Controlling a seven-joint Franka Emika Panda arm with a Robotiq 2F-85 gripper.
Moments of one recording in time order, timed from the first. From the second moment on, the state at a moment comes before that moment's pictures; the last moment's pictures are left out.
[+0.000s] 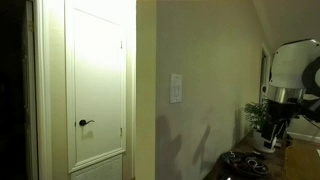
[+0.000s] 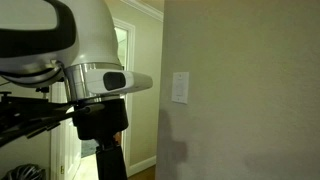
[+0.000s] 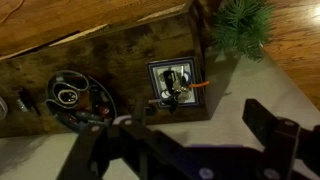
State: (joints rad) arm -0.26 -0.52 -0.02 -2.64 -0.28 2.31 0.16
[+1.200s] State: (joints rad) arm -0.11 -0.50 -0.01 -2.55 -0.22 2.33 0.07
